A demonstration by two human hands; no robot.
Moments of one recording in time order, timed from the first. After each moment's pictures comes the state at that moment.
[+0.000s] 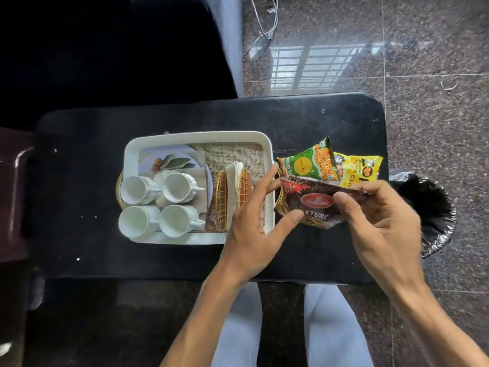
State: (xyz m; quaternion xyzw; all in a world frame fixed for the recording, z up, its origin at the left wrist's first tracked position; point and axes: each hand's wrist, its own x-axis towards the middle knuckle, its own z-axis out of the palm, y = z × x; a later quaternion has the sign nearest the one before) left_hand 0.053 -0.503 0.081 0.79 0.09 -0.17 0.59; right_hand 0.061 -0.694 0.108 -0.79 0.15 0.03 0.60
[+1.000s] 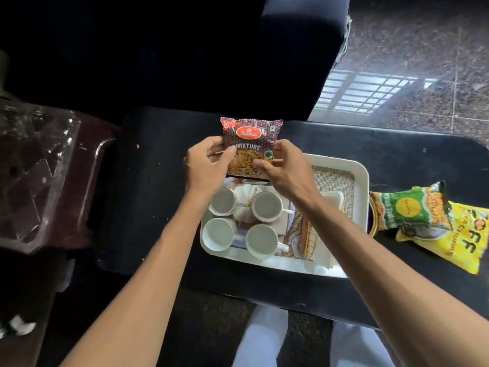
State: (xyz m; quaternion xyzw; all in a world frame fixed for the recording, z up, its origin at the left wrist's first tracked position) left_hand 0.156 -0.238 0.037 0.82 0.26 0.03 0.52; right_hand 0.189 -0.405 0.043 -0.83 0.04 0.23 0.51
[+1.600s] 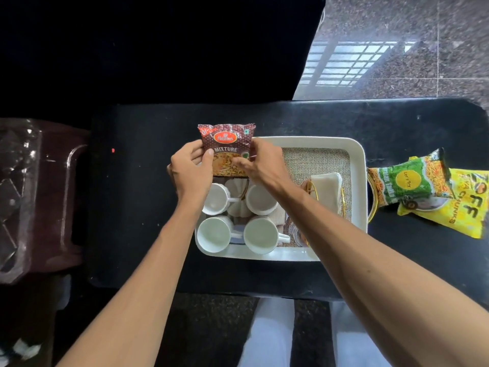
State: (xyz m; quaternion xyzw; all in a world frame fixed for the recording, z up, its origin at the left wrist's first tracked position) left_hand 0.154 -0.232 0.003 0.84 0.33 0.01 0.44; right_hand 0.192 -0.375 -0.004 -0.85 0.05 0.26 0.46
